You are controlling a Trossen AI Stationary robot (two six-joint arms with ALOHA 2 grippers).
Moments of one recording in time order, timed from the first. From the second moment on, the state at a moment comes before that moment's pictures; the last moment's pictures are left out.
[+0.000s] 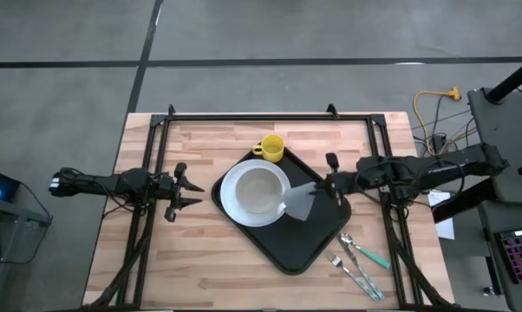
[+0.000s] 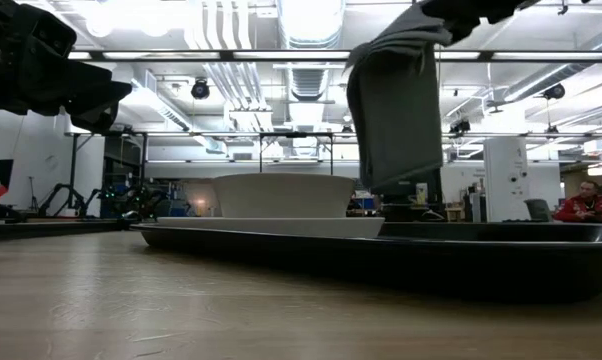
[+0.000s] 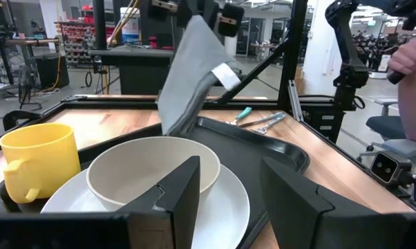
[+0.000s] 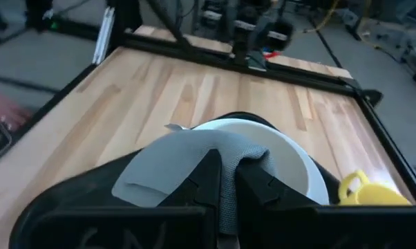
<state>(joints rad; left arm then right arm) -0.10 0.09 0.01 0.02 0.02 -0.05 0.15 0.93 0.71 -0.15 0.04 -0.11</state>
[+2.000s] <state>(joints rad) -0.10 0.10 0.01 0.02 0.02 -0.05 0.78 1.78 1.56 -1.47 1.14 0.31</state>
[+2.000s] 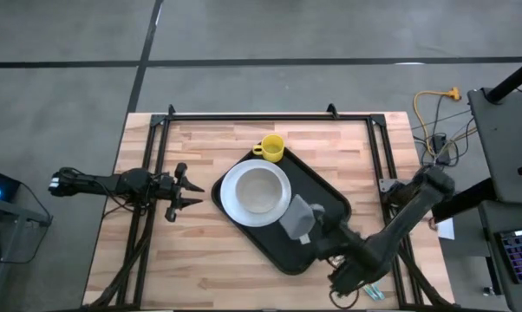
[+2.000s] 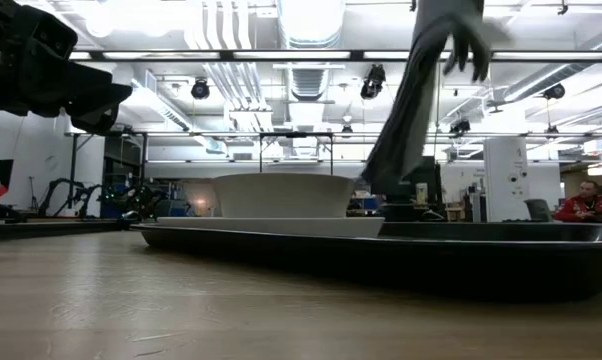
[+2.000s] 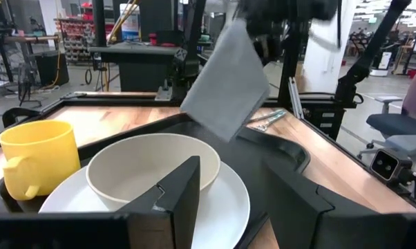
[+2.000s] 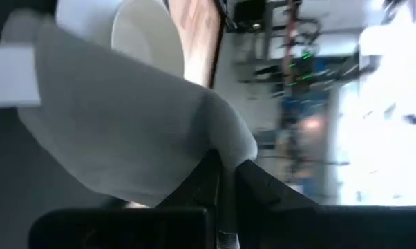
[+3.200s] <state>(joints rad) -0.10 0.12 0.01 0.02 0.02 -0.05 0.72 1.67 1.24 -0.43 1.14 -1.14</state>
